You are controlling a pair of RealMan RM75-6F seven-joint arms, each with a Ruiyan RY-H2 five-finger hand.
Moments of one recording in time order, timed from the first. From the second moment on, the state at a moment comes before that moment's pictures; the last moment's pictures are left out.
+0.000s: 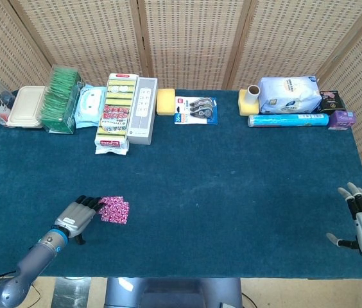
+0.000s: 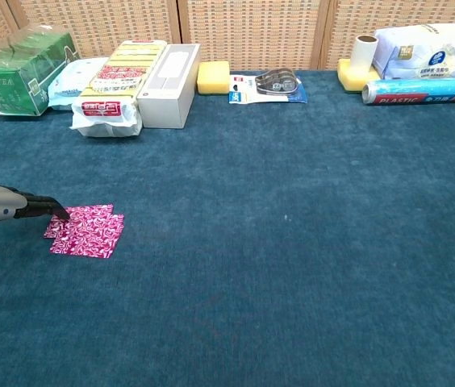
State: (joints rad) left arm -0.81 -1.23 0.20 -1.87 0.74 0.90 0.66; right arm 0.07 -1.04 0.07 -1.65 -1.42 1.39 0.09
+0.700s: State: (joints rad) left arm -0.80 -1.22 0.20 -1.93 0.82 0.89 0.65; right arm 0.07 -1.03 0.07 -1.65 -1.42 1.39 0.09
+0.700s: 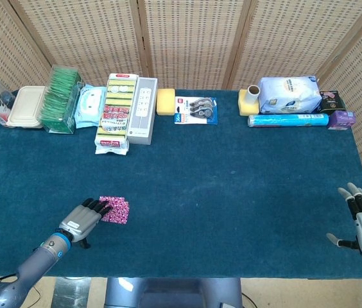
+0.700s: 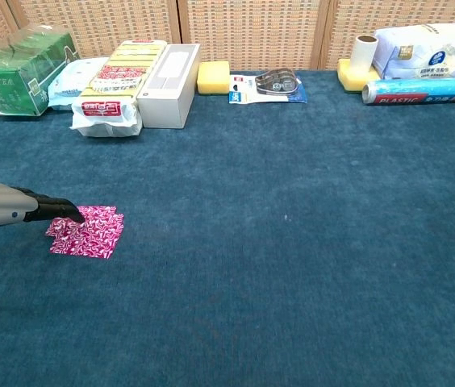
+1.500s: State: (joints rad) left arm -0.81 -1.23 0.21 -1.85 0.71 0.89 0.64; right arm 0.06 -1.02 0.05 -1.69 -1.46 1.43 0.08
